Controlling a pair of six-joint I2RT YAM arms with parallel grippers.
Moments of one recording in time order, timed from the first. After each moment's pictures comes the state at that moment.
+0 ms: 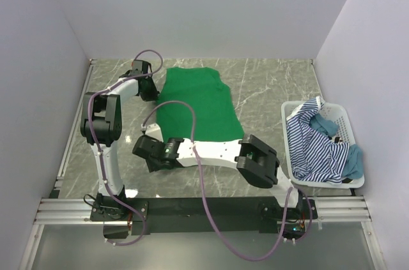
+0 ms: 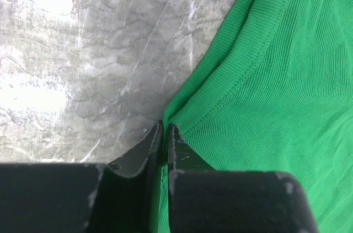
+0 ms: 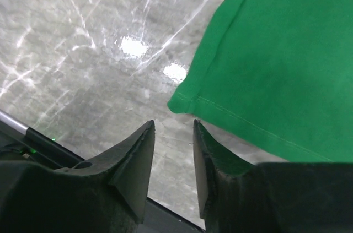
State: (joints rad) left arm -0.12 2.10 1.52 -0.38 0.06 -0.51; right arm 1.29 2.11 1.69 -0.57 0.31 0.78
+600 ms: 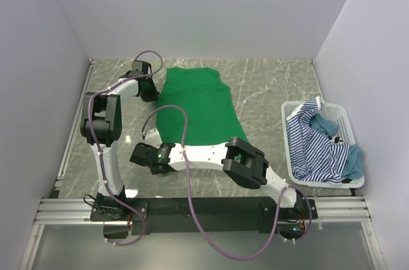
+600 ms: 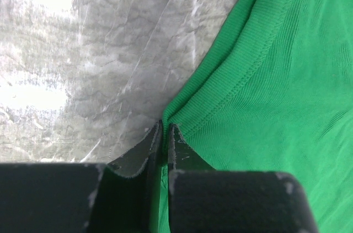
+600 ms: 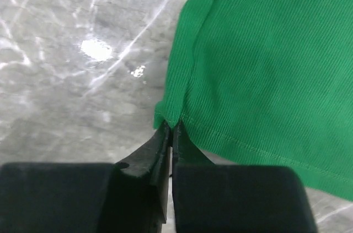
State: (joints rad) left arm -0.12 2.10 1.51 -0.38 0.06 -0.51; right arm 1.32 2.25 1.78 -0.65 0.42 0.80
